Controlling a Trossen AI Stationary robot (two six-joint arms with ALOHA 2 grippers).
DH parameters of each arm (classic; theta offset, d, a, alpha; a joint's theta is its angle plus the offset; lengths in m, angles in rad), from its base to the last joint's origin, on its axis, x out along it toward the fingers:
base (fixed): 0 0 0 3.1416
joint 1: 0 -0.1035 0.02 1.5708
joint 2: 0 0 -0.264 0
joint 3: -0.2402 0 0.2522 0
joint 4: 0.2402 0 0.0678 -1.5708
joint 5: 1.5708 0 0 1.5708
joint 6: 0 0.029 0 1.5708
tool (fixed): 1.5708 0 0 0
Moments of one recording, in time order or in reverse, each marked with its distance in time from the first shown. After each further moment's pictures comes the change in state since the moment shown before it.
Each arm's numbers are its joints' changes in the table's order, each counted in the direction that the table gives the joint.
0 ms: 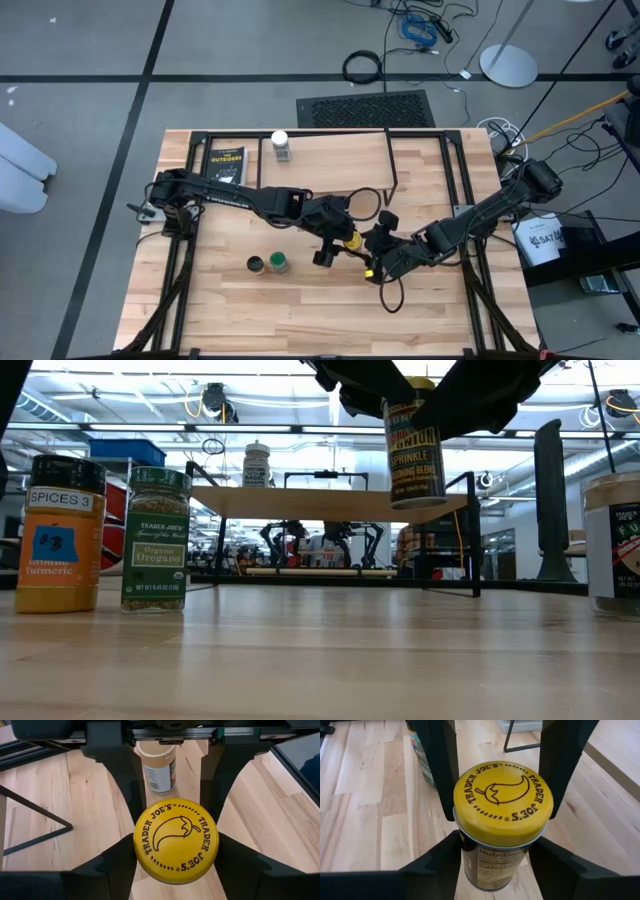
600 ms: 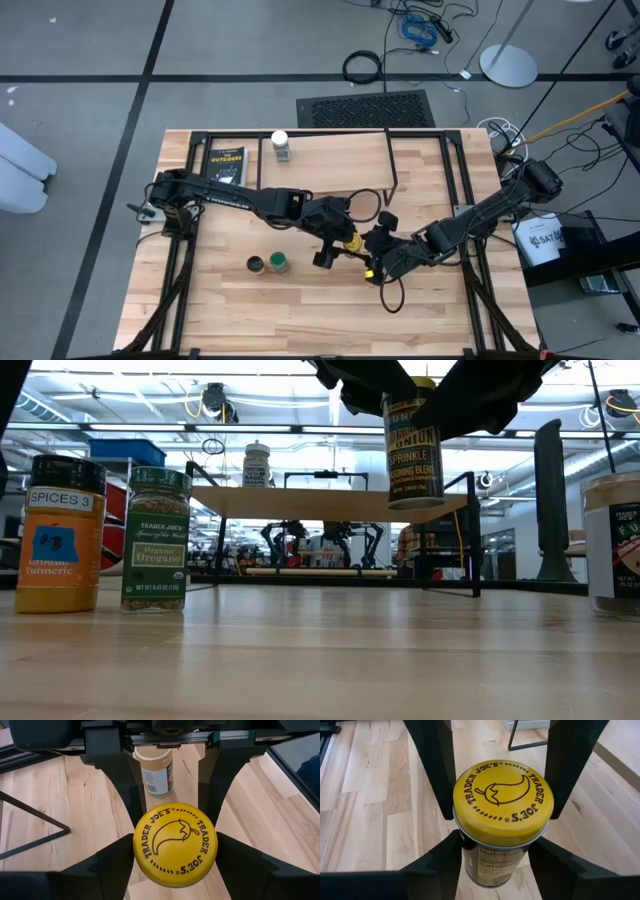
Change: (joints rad) left arm 0.006 0.000 0.001 -0.010 0.001 -0.001; right arm 0.000 0.000 0.000 -0.001 -0.024 0.008
